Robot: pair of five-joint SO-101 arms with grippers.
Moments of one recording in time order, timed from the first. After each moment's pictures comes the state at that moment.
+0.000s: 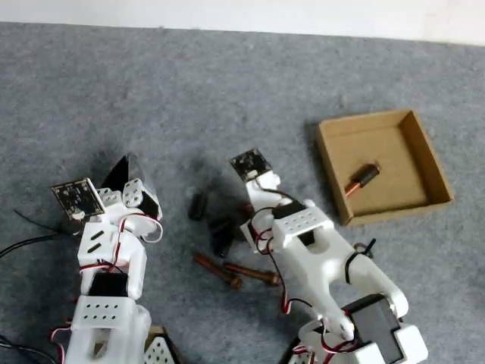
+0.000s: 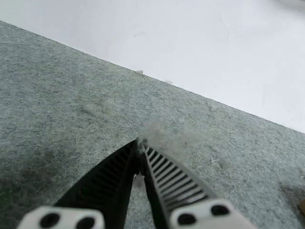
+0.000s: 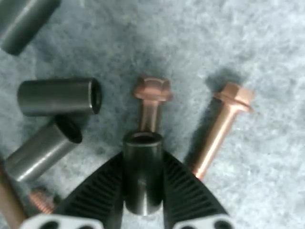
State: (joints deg) left arm -6.2 -73.5 95.9 -4.6 24.7; right arm -29.6 -9.1 52.9 38.5 9.0
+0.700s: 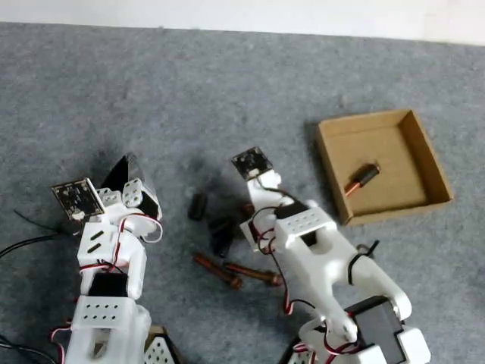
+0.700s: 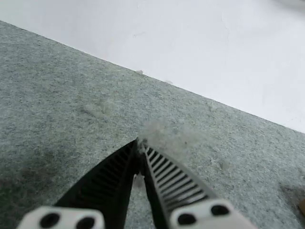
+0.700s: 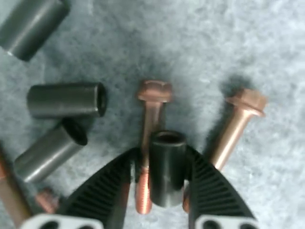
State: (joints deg) left arm -6.2 -73.5 95.9 -4.6 24.7; right arm -26.5 -9.9 53.6 37.6 9.3
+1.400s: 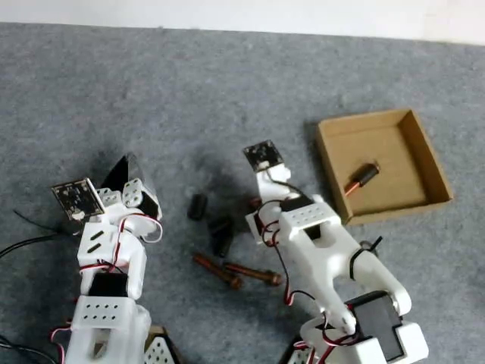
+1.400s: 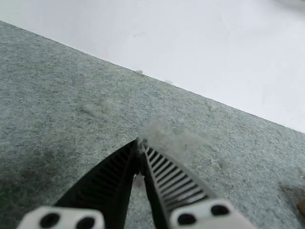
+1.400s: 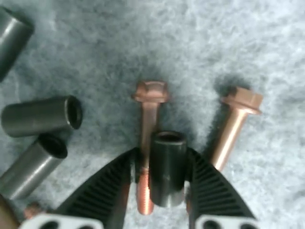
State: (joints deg) left arm -6.2 -73.5 95.9 -4.6 24.7; right arm -24.0 -9.1 51.3 37.7 6.3
